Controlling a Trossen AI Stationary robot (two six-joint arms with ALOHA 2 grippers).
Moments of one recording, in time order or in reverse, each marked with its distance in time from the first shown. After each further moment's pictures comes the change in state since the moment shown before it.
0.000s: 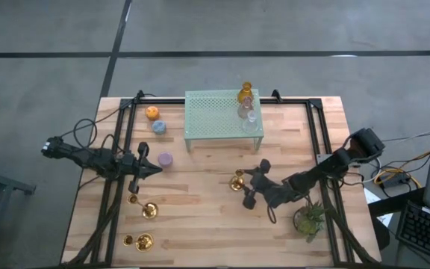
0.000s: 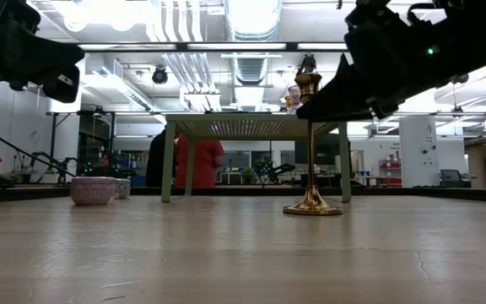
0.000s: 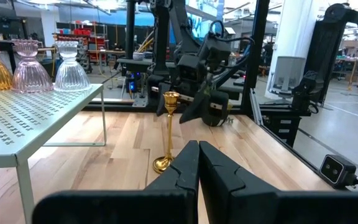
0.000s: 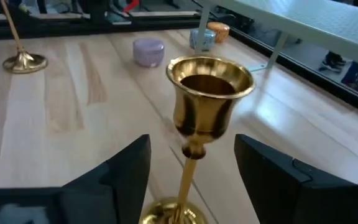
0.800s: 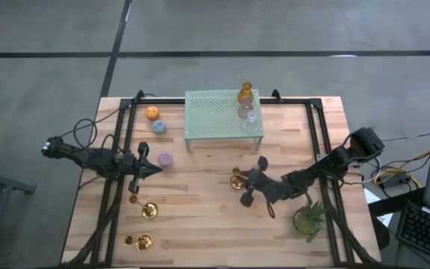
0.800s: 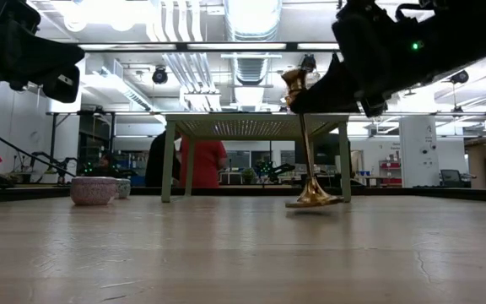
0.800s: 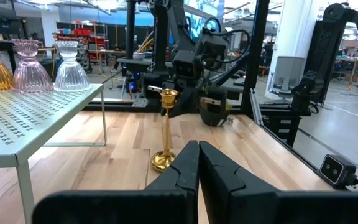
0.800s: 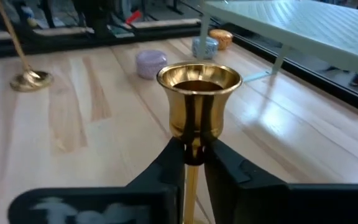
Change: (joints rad) left arm 0.000 0.002 0.000 0.000 0.000 0.000; right arm -0.044 -0.008 0.002 0.075 -0.058 -0.030
